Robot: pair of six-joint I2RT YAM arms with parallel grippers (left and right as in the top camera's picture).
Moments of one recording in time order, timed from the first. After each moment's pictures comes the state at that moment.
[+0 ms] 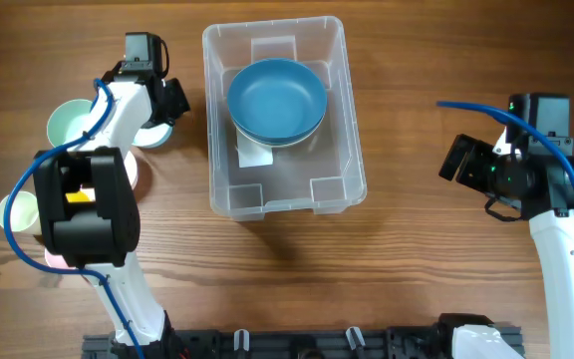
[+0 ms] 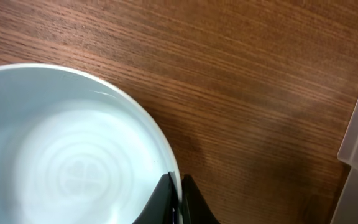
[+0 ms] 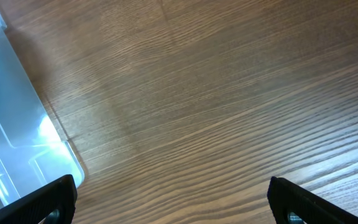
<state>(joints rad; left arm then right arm) 0.01 2.07 1.48 -0.60 -0.04 -0.36 -0.06 1.21 1.23 -1.18 0.07 0.35</state>
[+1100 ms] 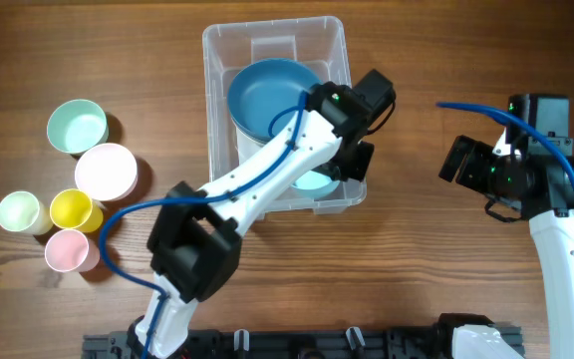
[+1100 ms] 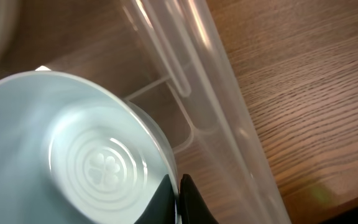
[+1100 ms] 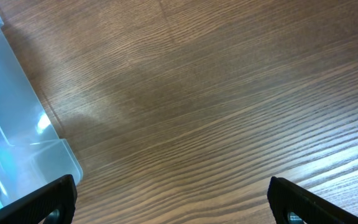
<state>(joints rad) -0.80 2.11 1.92 -1.22 0.10 -0.41 -0.06 1.21 1.23 -1.19 0.07 0.35</state>
